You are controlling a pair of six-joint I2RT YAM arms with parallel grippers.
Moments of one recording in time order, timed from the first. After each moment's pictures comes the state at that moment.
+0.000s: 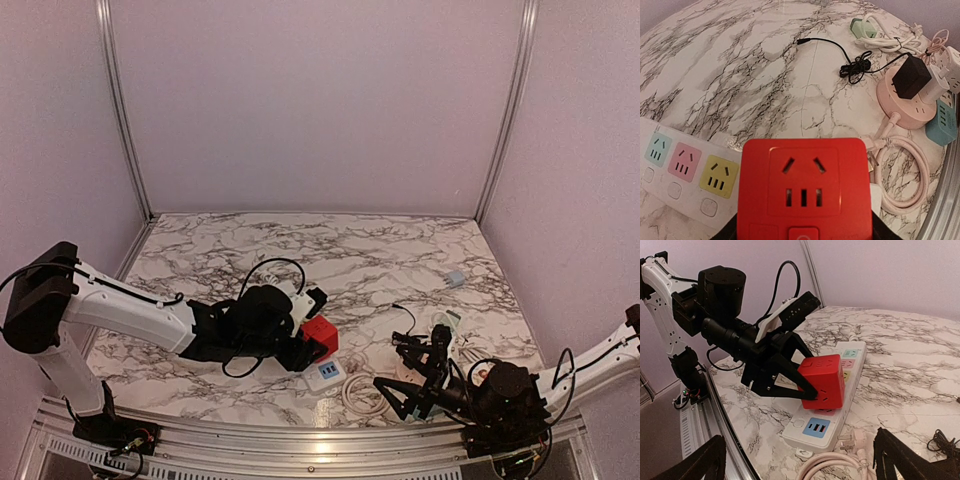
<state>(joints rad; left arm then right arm) -1.14 1.69 0.87 0.14 -0.11 -0.24 1.49 0.87 0.01 0.81 0.52 0.33</state>
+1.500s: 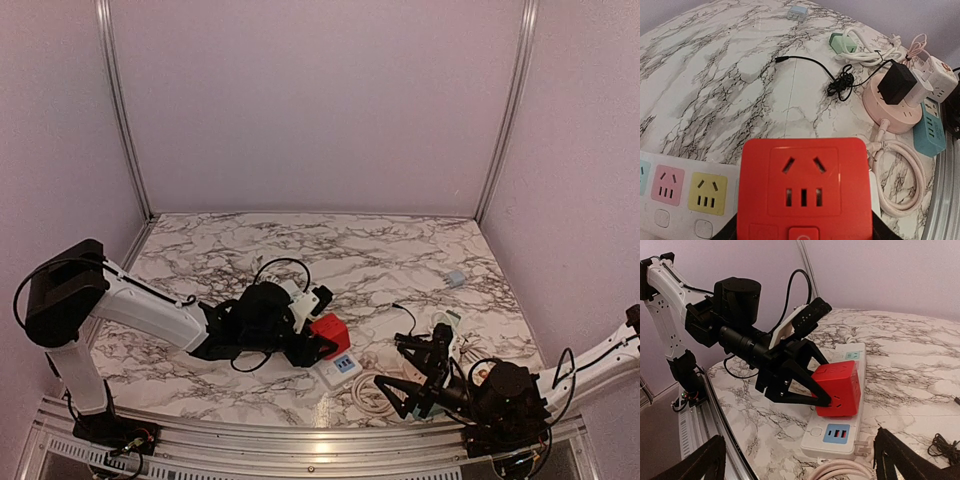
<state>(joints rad) -1.07 1.80 0.85 0.35 0.07 -0.18 1.49 0.86 0.01 0.81 0.53 0.33</state>
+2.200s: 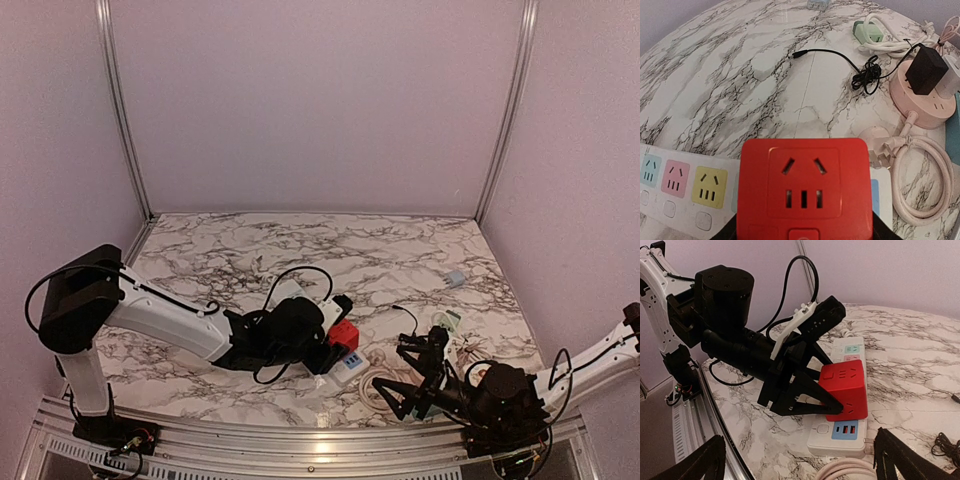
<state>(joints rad) -1.19 1.89 1.01 0.20 -0.22 -0.19 1.49 0.90 0.01 0.82 0.54 0.33</state>
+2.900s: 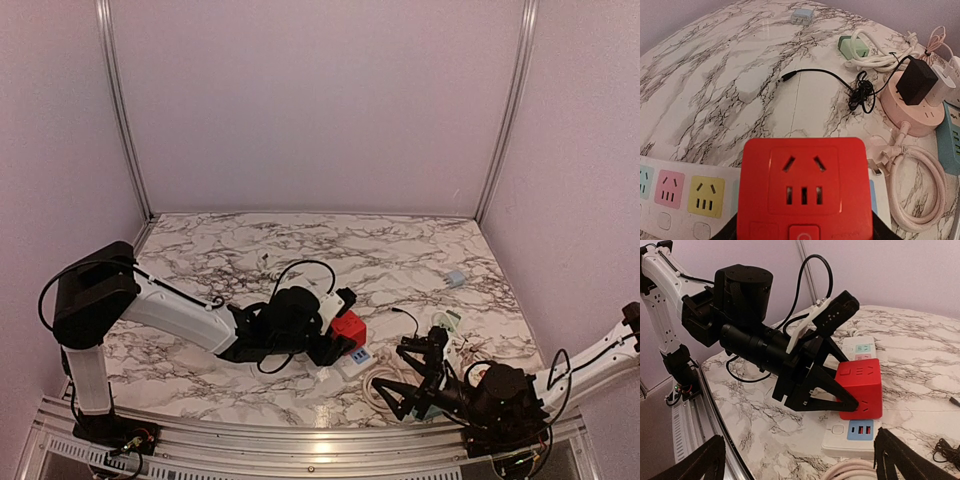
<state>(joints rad) -1.13 1.96 1.01 0.33 -0.07 -0.14 1.49 0.91 0.01 0.83 0.54 0.33</state>
